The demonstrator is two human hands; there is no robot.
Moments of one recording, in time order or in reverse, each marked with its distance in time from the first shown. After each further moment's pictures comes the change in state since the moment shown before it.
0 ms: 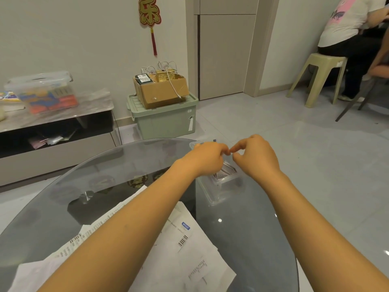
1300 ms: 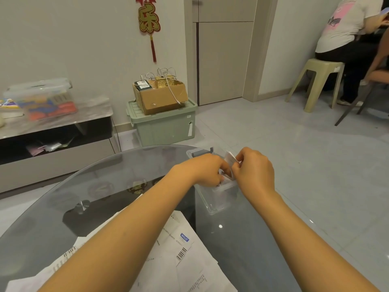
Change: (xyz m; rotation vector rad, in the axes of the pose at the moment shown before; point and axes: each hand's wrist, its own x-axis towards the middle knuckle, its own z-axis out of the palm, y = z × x) left_hand 0.001 -0.003 -0.004 0.056 -0.219 0.048; right_hand -0.005 0.005 0.022 -0.053 0.170 -0.004
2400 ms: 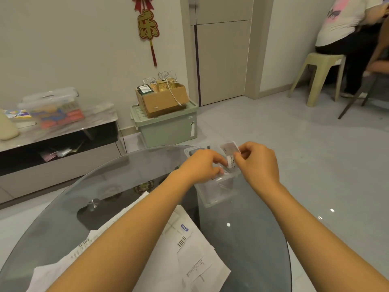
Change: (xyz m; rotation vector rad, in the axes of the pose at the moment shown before) left_hand -0.014 0.010 0.007 -0.206 0.233 -0.057; right_hand -0.010 0.010 -0.031 0.328 0.042 0.027
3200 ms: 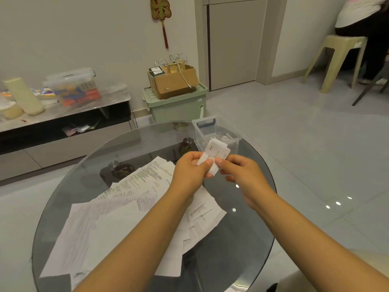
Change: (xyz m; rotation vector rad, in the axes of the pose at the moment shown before) left_hand -0.126 0.021 0.053 -0.817 0.450 -0.388; right_hand -0.113 -0.008 -0.008 0.731 -0.452 0.315
